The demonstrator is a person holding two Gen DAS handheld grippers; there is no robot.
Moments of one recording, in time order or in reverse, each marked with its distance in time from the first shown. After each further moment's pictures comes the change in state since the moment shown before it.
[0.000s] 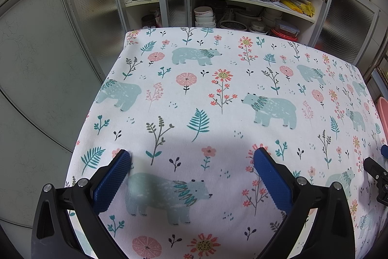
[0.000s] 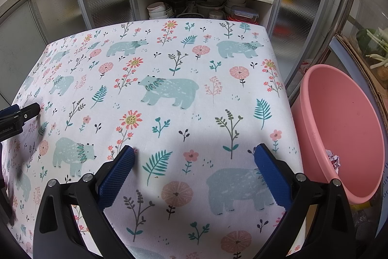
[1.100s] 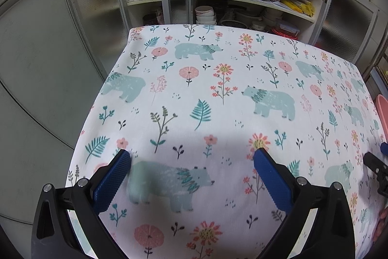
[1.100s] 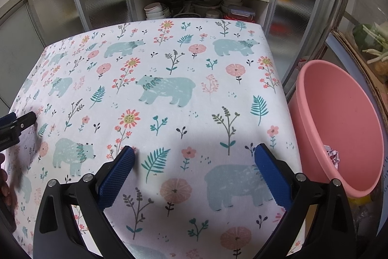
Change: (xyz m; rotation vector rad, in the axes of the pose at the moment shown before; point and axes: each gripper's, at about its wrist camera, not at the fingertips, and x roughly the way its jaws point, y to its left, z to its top) left arm -0.008 0.002 -0.010 -0.004 0.001 0.002; right arm -0.002 -0.002 -0.002 0.019 0.002 -0.010
